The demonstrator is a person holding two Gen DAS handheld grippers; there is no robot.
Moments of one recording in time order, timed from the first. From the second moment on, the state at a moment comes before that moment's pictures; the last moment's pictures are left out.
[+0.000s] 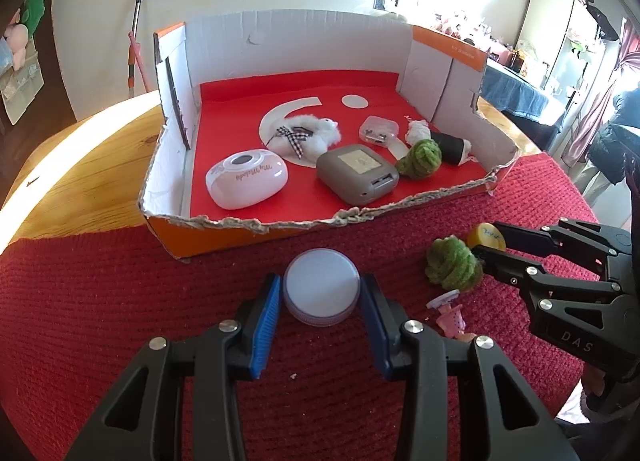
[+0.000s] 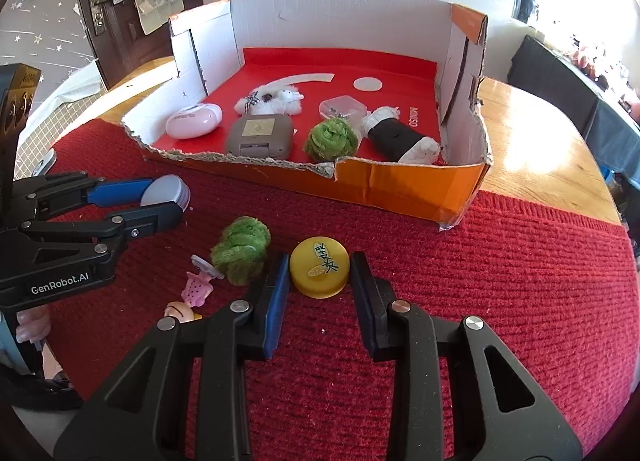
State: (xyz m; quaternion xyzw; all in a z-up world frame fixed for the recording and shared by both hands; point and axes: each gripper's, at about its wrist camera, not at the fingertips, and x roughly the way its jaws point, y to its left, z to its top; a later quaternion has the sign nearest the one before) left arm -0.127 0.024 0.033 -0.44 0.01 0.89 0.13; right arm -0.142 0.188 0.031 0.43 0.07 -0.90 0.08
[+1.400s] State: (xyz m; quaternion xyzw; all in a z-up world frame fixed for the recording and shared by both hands) left arm -0.099 0.024 0.067 -0.40 0.01 0.91 0.14; right arm -0.122 0.182 0.053 0.40 0.09 -0.91 0.08
